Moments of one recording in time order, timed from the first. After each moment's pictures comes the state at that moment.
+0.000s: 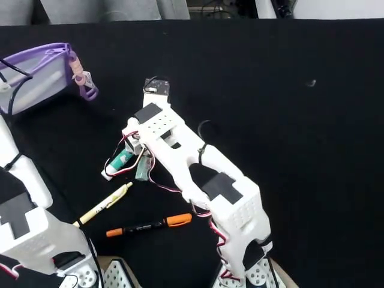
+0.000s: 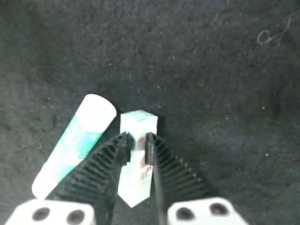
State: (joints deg) left arm -35.2 3.5 -34.9 87.8 8.2; right arm -38.6 28.4 -6.0 70.6 -45.1
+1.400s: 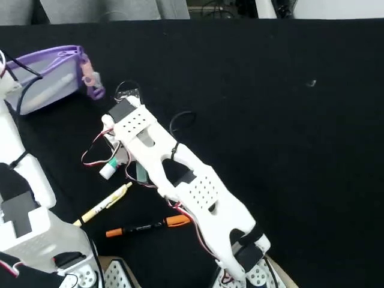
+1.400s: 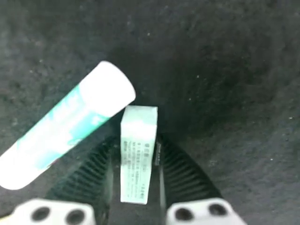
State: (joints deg) left arm -31.7 3.5 -33.0 87.3 8.2; right arm -43.3 57.7 -49.5 99.5 -33.7
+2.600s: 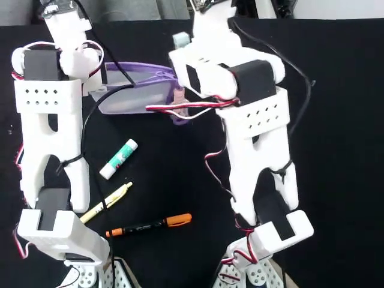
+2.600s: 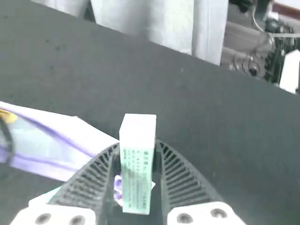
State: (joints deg) left arm -3.9 3.5 -39.8 100.4 8.2; right arm -21.7 4.4 -43.7 88.0 2.9
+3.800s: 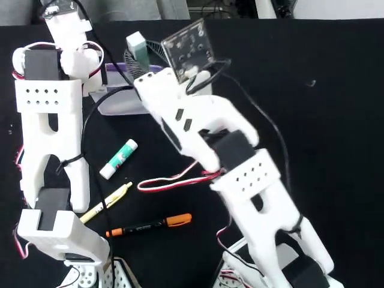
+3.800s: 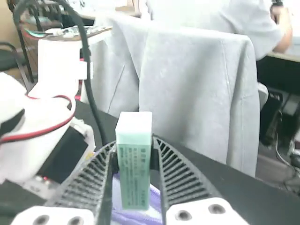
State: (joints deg) left arm -4.0 3.5 -39.2 100.4 8.2; right arm -33.3 -29.5 19.5 25.9 3.1
